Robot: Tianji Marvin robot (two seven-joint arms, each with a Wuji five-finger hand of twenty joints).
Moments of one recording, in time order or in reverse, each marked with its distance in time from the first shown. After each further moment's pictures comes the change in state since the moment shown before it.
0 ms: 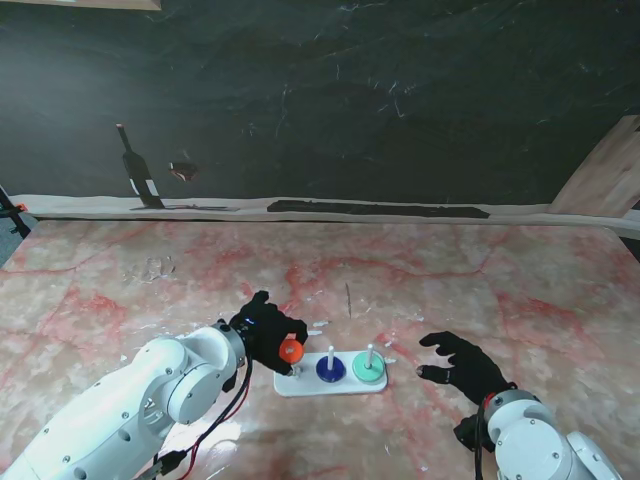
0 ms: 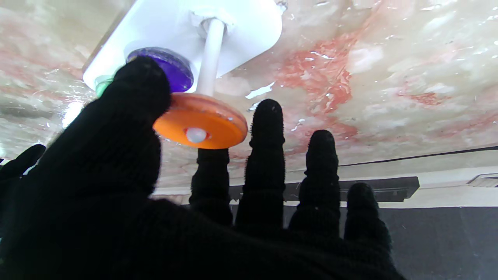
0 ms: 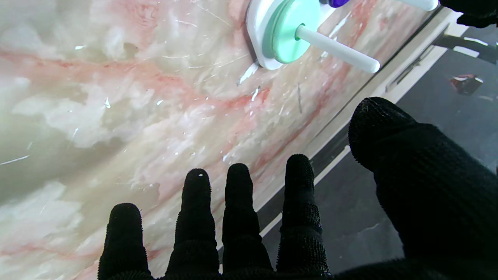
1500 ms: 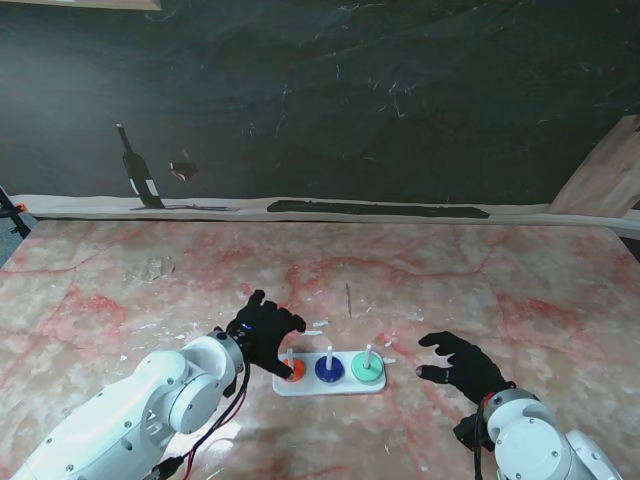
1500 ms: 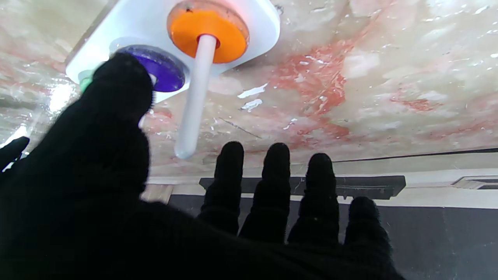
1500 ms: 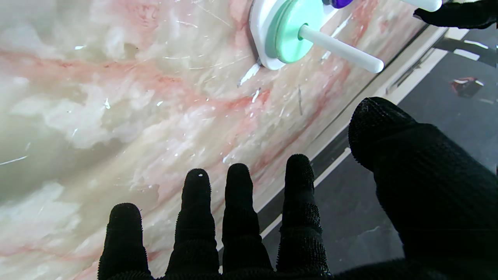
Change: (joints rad) left arm 0.034 -0.008 -0.003 0.034 0.003 0.024 0.106; right arm 0.006 0.002 -0.002 0.006 -0.005 -0.002 0.008; left_hand -0.038 -0.009 -0.064 0.002 -0.204 0.207 -0.141 -0.259 -0.411 0.089 -0.215 -0.340 -0.210 -0.024 -0.077 -0.054 -0.022 -0.001 -0.230 0.061; right_hand 0.000 0.000 0.000 0.000 -0.001 0.000 0.000 0.000 0.000 0.000 0.000 0.000 0.000 0.000 0.000 0.000 0.000 0.000 0.001 0.000
